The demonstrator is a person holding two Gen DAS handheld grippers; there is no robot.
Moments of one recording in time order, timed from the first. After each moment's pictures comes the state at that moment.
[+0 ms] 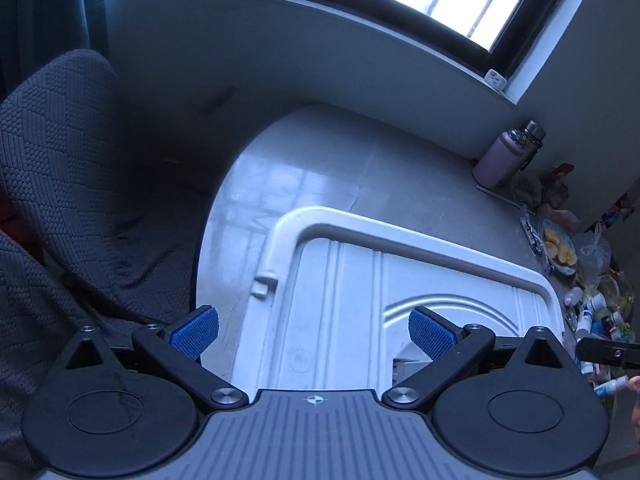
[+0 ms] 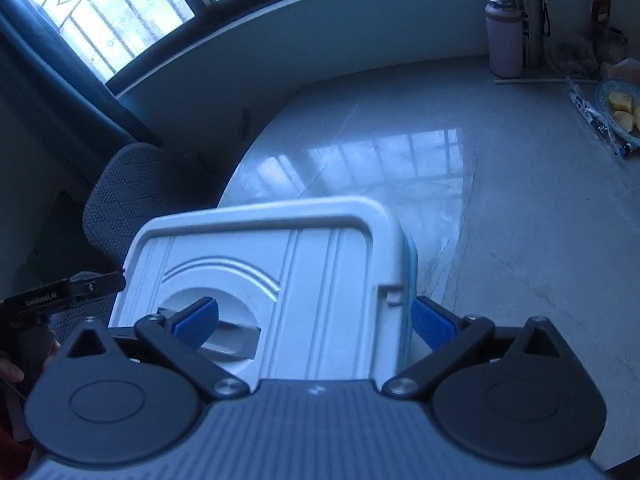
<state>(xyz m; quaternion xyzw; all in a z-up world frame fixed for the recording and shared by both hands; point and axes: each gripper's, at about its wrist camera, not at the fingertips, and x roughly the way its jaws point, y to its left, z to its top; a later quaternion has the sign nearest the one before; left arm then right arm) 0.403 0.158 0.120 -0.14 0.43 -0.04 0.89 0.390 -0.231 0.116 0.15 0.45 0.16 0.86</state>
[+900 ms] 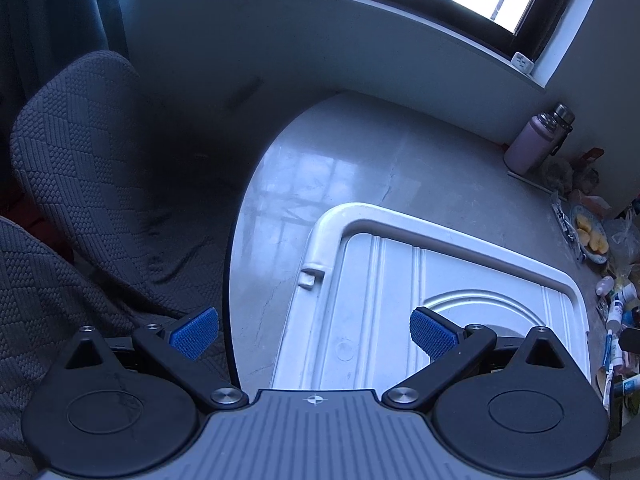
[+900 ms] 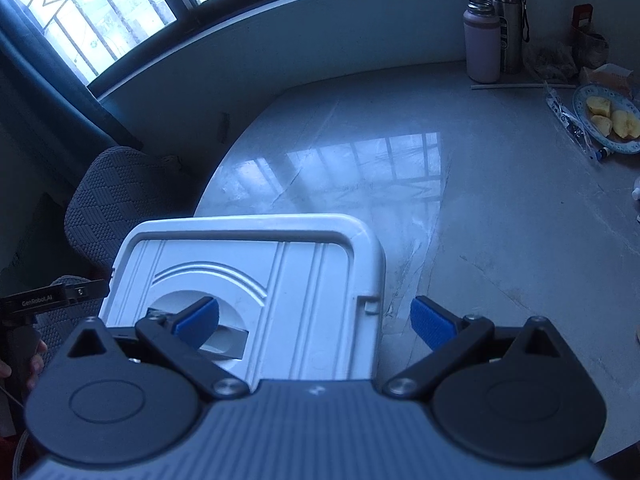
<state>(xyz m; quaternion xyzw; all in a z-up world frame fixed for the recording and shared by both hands) 0.417 0.161 0.122 -0.10 0.46 -0.01 0.88 0.394 -0.241 0.118 0.14 0.47 0.13 0.86</state>
